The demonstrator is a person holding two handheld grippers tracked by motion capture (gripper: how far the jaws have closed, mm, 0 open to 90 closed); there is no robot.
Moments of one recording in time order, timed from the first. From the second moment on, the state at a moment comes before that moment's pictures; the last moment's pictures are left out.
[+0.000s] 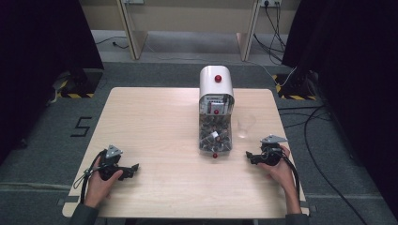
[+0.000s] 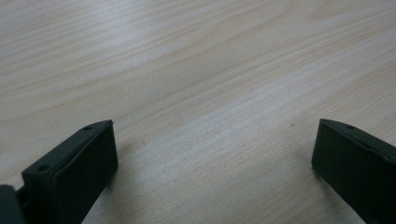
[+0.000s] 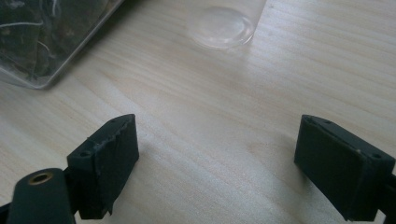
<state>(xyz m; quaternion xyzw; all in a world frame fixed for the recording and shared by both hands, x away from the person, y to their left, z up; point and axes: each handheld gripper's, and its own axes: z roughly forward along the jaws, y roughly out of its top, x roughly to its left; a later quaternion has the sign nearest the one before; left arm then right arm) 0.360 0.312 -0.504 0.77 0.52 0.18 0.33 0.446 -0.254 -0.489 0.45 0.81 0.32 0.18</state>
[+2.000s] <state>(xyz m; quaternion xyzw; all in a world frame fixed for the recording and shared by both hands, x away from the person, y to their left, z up) 0.361 0.312 -0.504 0.77 0.52 0.18 0.33 0.423 -0.230 -0.429 0.40 0.80 0.38 0.22</state>
